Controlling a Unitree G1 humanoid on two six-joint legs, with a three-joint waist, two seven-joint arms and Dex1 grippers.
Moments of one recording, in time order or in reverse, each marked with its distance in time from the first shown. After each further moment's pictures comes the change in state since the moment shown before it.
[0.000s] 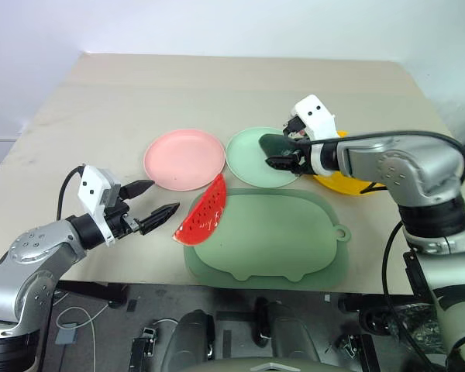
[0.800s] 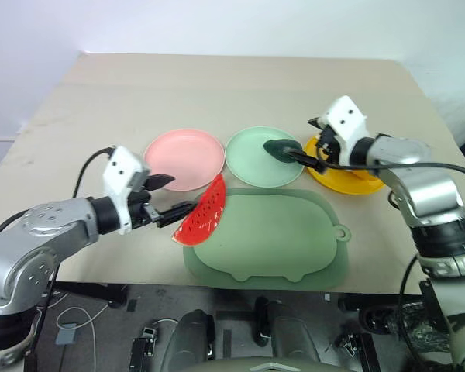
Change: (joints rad) left arm -0.268 0.114 -0.135 -0.134 -0.192 0.390 0.155; right arm 0.304 -0.103 -0.225 -0.154 -0.262 -0.551 0.319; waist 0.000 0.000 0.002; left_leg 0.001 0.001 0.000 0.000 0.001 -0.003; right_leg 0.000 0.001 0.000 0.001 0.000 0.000
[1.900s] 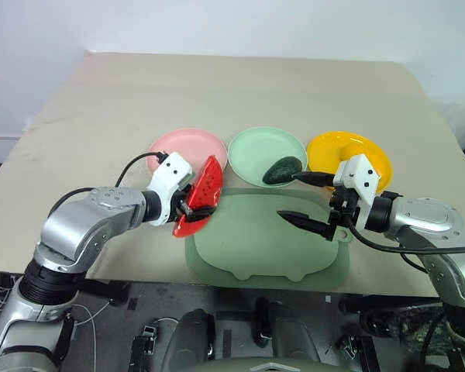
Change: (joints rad) left arm -0.215 -0.108 -0.268 0.171 0.258 0.117 0.030; right arm 0.390 -0.017 -0.158 -0.451 0.299 0.109 0.114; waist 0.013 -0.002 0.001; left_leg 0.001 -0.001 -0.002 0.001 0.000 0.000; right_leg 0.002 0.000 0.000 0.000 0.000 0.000
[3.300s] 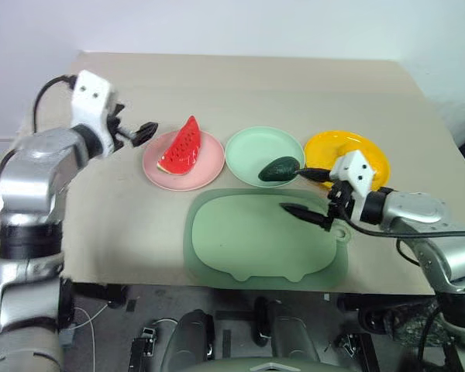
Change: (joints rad) left arm -0.010 0.015 0.345 0.226 0.246 -0.380 -0.104; right arm -0.053 -0.003 0.001 0.203 -0.064 -0.089 -0.006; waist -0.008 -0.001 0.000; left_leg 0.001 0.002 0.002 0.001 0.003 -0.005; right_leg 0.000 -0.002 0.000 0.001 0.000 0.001
